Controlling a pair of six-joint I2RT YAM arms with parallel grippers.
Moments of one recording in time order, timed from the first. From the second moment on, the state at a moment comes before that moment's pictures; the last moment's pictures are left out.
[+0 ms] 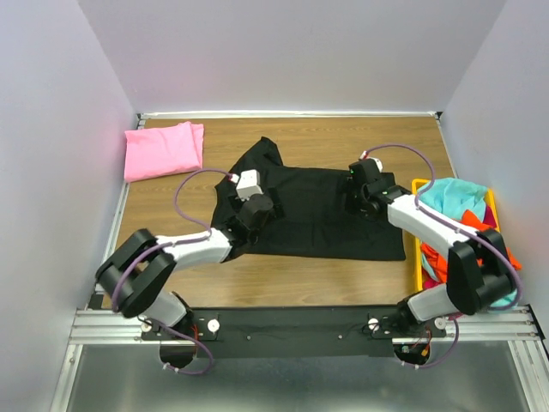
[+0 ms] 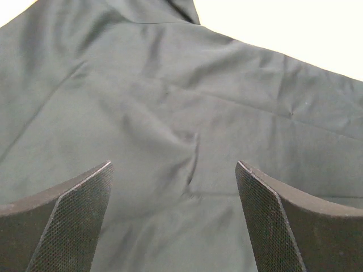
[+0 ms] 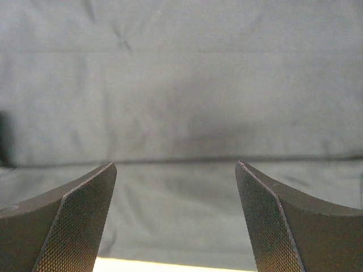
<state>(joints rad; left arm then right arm) -0.80 1.45 0.64 0.34 -0.58 -0.66 0.43 1.43 0.92 -0.39 0.20 0.52</state>
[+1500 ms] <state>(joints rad) -0.77 1.31 0.47 0.41 -0.54 -0.68 0.56 1.49 0.89 -0.34 0.25 0.59</state>
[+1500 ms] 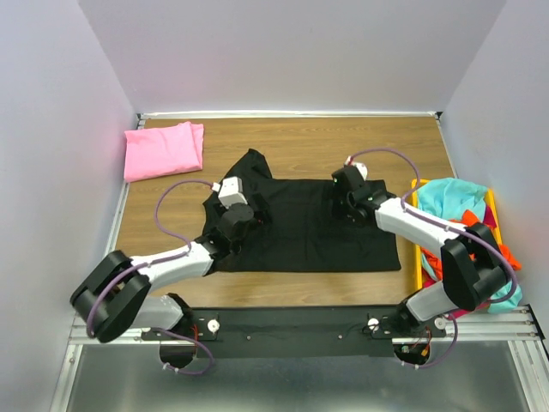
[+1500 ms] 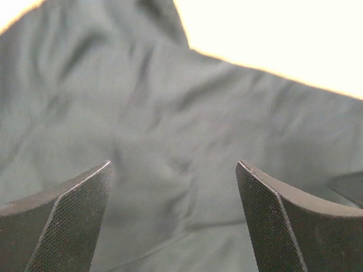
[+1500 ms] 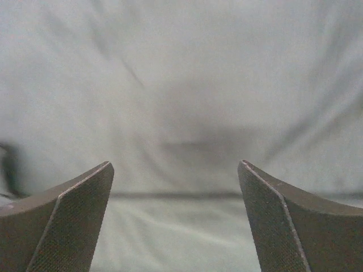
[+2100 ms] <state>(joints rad) -0.44 1.67 1.11 0.27 -0.41 -0.40 0.19 1.75 1.26 -0.33 0.29 0.44</state>
